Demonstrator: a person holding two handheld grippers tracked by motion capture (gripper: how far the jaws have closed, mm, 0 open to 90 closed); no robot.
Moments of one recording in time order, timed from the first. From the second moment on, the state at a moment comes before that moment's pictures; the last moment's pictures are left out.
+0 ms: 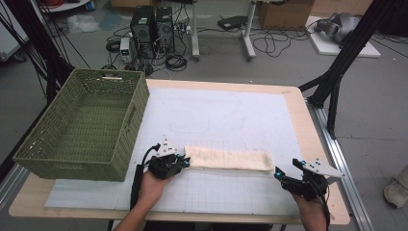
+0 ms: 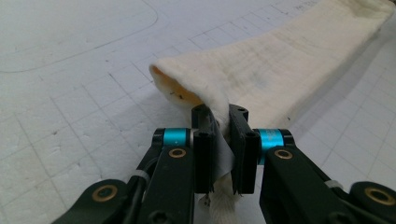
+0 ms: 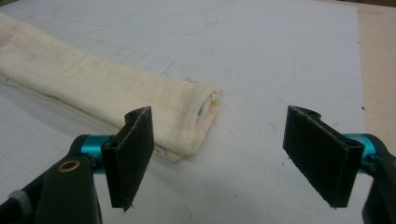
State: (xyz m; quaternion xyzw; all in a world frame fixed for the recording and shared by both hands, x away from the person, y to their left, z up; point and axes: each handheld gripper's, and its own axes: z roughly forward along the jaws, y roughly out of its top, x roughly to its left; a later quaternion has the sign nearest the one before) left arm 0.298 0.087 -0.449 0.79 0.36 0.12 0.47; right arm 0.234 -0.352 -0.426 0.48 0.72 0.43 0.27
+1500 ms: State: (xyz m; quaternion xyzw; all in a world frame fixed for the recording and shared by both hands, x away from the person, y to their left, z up) left arm 0.297 0.090 -0.450 0.79 0.36 0.12 0.47; right arm 0.273 -0.317 -0.450 0.49 0.77 0.39 0.15
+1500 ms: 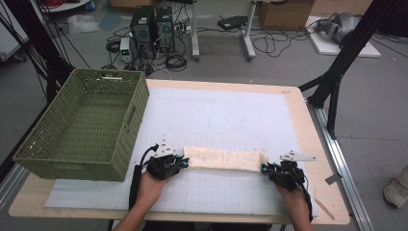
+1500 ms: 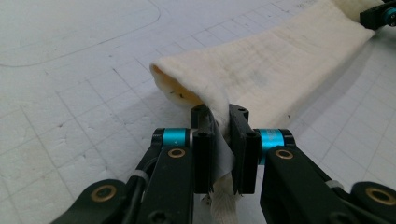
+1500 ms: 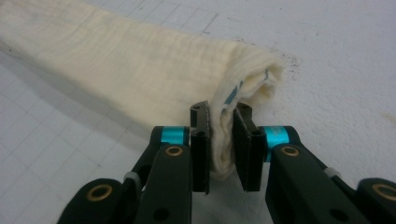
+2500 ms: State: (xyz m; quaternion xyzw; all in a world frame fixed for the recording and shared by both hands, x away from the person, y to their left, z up) left arm 0.288 0.098 -0.426 0.78 0.33 0.15 0.52; right arm 0.264 -0.330 -0.431 0.44 0.75 0.45 0.19
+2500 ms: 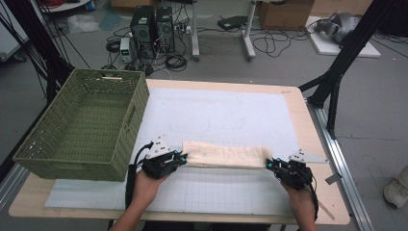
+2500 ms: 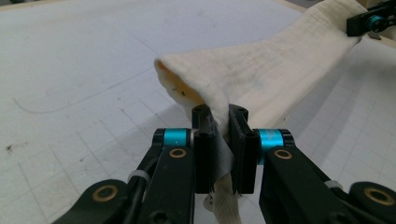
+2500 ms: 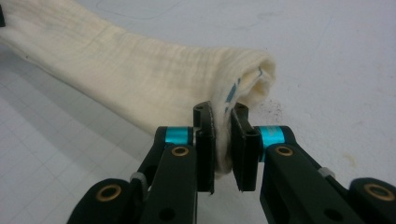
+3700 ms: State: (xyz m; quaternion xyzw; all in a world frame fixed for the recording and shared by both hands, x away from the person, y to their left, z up) left arm 0.264 0.132 -0.373 0.74 0.29 0.19 0.58; right arm 0.299 -0.318 -0.370 0.34 0.75 0.53 0.23
